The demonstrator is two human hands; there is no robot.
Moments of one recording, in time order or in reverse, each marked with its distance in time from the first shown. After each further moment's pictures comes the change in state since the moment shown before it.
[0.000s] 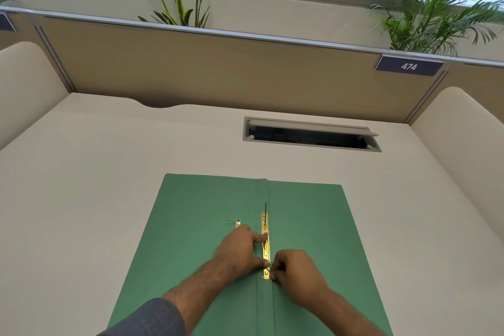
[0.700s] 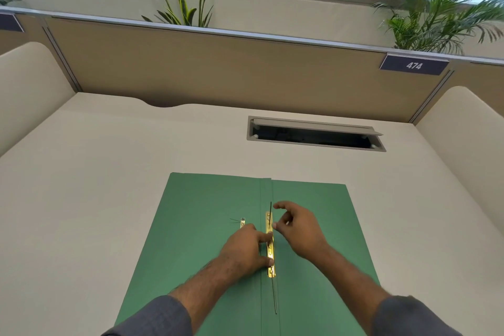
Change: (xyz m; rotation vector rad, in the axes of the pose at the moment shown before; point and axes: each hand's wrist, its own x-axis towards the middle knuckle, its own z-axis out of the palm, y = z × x) left_hand -0.006 0.006 -0.004 0.023 -0.051 -0.039; right_hand 0.044 -0.018 -0.039 0.313 0.250 -0.041
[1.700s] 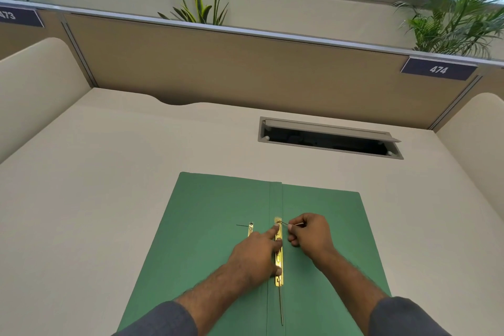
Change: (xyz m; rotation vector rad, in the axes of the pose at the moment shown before) left_hand -0.001 0.008 -0.005 0.210 -0.045 0.106; right_hand 0.030 0.031 0.016 0.255 0.071 0.261
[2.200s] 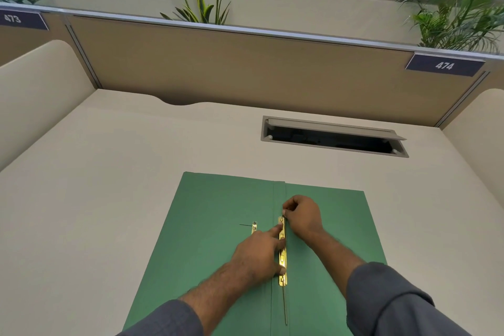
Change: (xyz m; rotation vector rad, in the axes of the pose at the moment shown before) left_hand 0.004 -0.003 -0.001 -0.029 0.005 -0.008; right_hand 0.033 -0.024 0.020 -0.222 0.041 -0.133
